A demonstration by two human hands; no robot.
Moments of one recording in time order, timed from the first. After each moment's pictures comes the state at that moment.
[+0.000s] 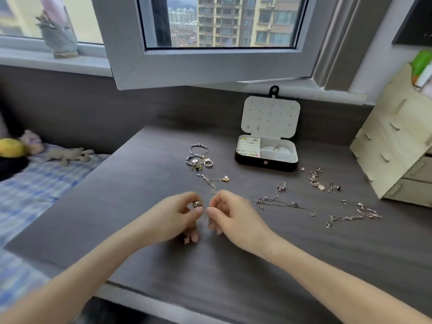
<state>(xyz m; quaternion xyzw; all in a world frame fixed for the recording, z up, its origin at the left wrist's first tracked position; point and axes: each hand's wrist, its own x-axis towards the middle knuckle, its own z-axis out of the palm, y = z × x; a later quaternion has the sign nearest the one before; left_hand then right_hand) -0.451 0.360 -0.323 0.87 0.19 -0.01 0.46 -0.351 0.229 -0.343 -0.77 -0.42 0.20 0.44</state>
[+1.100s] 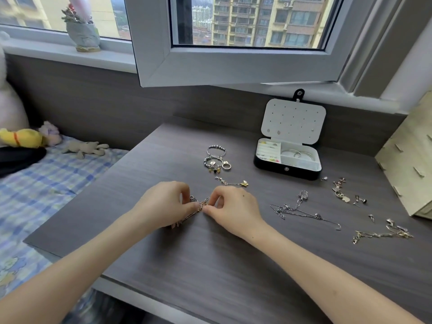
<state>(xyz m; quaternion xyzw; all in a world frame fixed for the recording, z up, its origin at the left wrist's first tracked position) -0.448 0.418 -0.335 0.95 0.27 0.05 0.17 -0.342 0.289 -0.347 -0.85 -0.44 0.08 0.26</state>
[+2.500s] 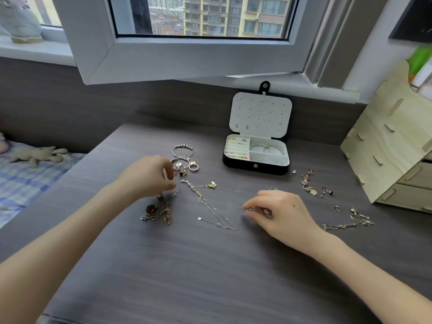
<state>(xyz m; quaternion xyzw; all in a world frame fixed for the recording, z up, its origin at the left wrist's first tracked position) -0.375 0.436 -0.313 0.95 0.25 0.02 0.17 -0.261 0.177 -0.353 -0.81 -0.52 -0.10 0.26</state>
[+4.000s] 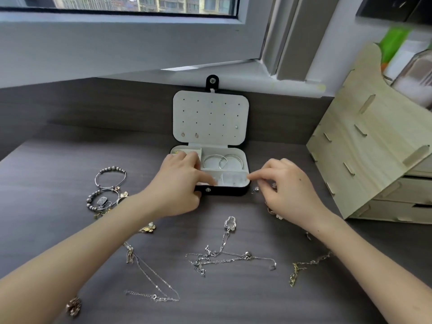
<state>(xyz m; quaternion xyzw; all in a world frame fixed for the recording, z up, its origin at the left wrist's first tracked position) -0.222 0.365 -0.325 0.99 -0.04 0.08 0.09 -0.142 0.154 -0.326 -0.89 -0.38 -0.10 0.23</state>
